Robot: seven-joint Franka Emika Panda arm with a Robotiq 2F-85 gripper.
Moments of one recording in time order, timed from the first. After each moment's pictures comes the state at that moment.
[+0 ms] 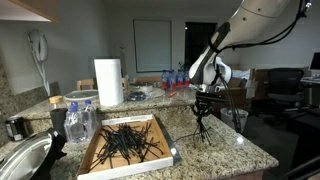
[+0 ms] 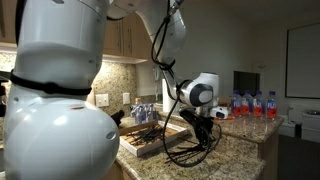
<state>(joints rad) -0.05 0.16 -0.09 -2.36 0.28 2.57 0.24</state>
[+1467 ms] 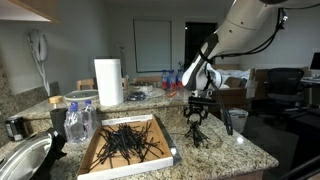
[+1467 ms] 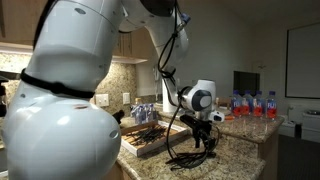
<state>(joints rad) -0.01 0.29 -0.09 -2.24 0.21 2.57 0.32</state>
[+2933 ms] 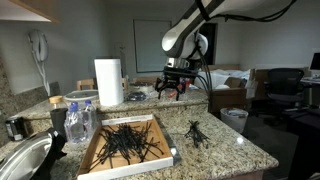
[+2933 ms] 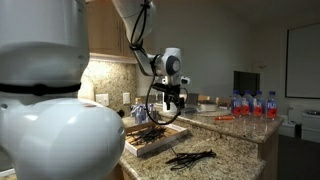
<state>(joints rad) 0.10 -0.02 0.10 -2.21 0.10 2.39 0.47</state>
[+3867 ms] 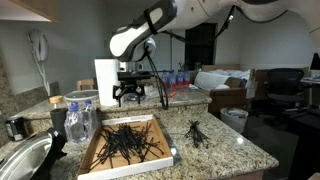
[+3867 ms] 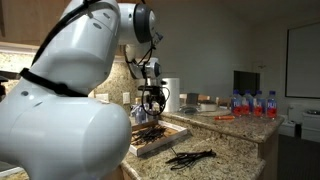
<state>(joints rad) 0.32 0.43 0.15 -1.60 -0.10 2.10 0.55</state>
